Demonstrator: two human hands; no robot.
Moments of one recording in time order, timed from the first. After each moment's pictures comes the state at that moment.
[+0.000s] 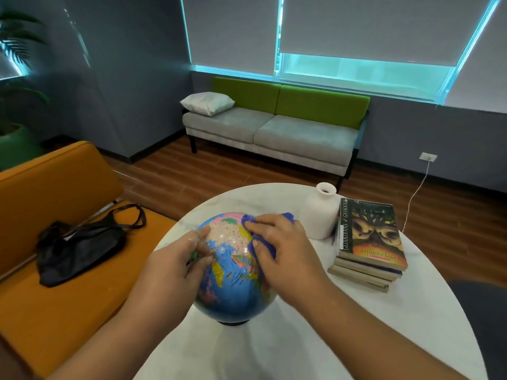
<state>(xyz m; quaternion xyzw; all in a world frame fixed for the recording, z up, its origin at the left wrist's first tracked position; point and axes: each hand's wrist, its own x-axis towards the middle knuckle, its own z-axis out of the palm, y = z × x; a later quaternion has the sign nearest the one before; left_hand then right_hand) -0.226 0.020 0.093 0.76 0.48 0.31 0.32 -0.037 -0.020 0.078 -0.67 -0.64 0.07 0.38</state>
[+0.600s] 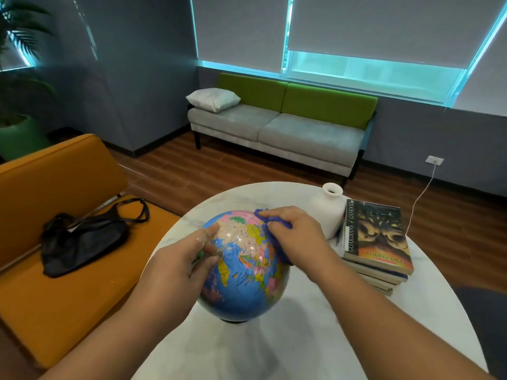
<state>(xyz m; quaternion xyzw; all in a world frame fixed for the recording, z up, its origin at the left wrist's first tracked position) -0.234 0.025 0.084 0.77 0.46 0.31 0.32 -0.020 0.009 0.088 -0.68 -0.52 0.27 0.45</state>
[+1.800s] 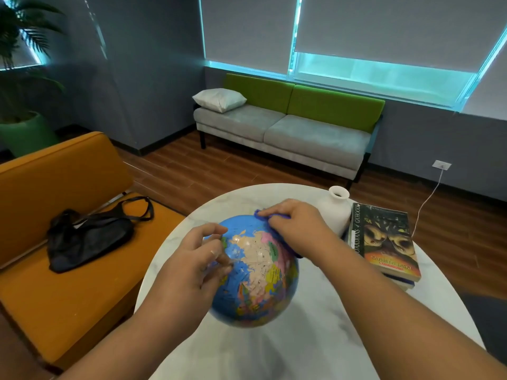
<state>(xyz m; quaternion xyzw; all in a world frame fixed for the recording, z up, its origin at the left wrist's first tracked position) -0.232 0.018 0.081 0.81 0.41 0.32 0.27 -0.017 0.032 0.104 -0.70 -0.55 0.28 0.36</state>
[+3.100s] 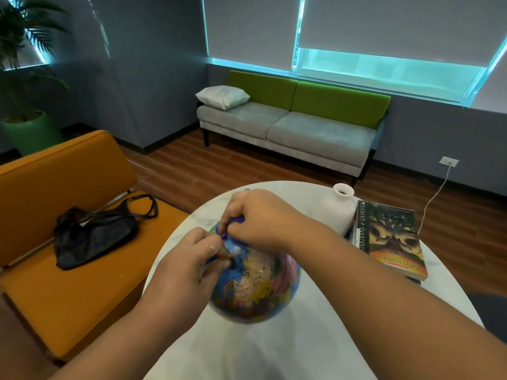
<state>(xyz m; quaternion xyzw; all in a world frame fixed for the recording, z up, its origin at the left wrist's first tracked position) -0.235 0.020 0.087 0.82 0.43 0.29 0.25 -0.065 0.045 0.139 -0.59 -0.77 0.18 0.18</state>
